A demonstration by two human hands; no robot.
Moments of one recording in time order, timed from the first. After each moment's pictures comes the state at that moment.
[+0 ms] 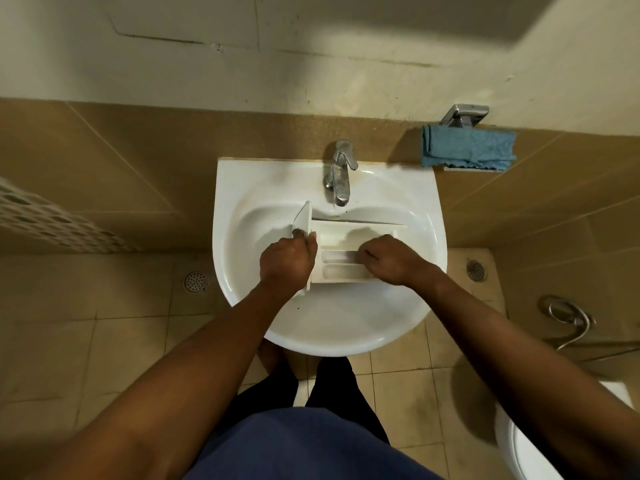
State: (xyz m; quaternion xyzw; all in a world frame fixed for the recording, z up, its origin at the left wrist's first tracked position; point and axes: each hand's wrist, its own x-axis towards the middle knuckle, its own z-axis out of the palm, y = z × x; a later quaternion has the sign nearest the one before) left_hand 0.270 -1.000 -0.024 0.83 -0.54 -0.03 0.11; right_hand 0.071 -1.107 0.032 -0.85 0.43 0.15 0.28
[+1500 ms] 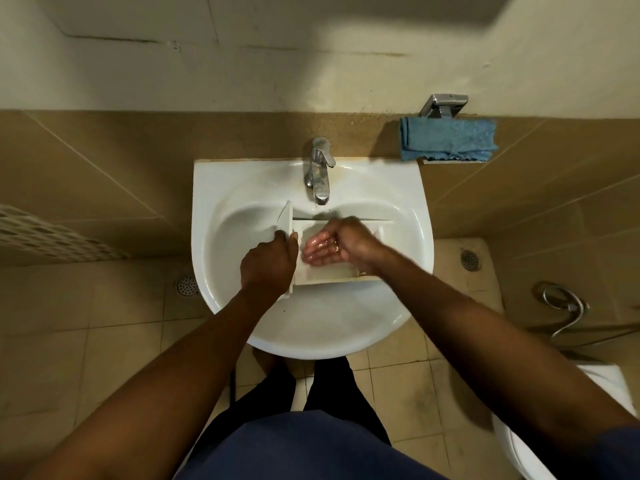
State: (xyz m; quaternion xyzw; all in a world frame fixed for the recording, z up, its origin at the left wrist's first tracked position) left_hand 0.272 -1.002 -0.010 0.83 -0.52 -0.16 0.10; right_hand 0.125 -1.106 0.041 -0.42 0.51 -0.04 0.75
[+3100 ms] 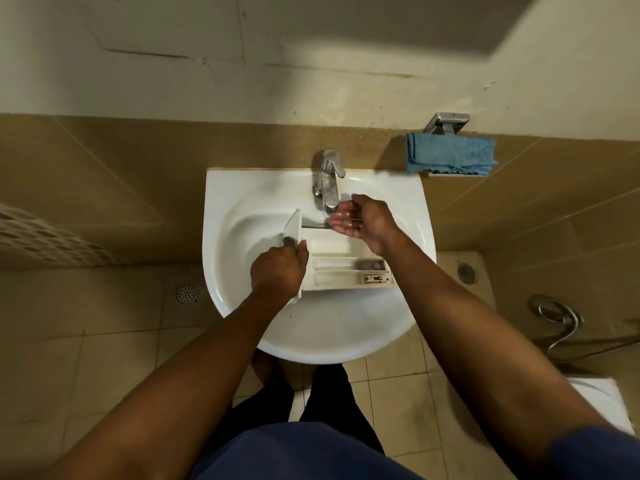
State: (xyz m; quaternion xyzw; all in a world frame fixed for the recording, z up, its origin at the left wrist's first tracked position) left_hand 0.268 -0.999 -0.011 0.84 -0.52 -0.08 0.08; right_hand 0.138 -1.147 0.055 -0.31 0.59 -0.22 0.71
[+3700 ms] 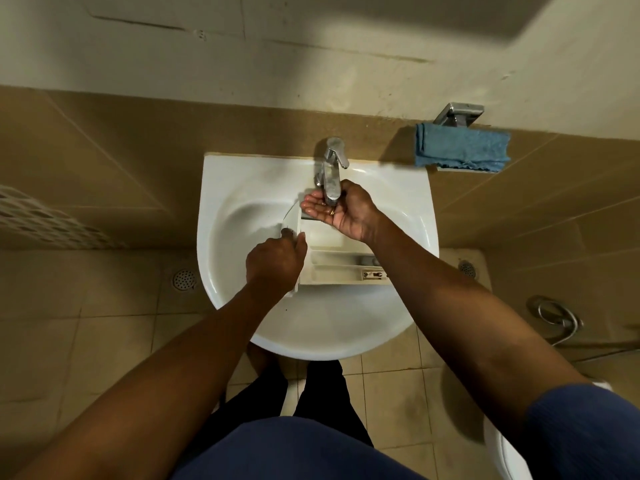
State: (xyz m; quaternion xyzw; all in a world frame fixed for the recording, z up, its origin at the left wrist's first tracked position) left_hand 0.266 -1.002 -0.009 0.84 -0.53 -0.11 0.08; right_hand 0.167 -1.159 0.037 -0.18 0.44 -0.15 0.87
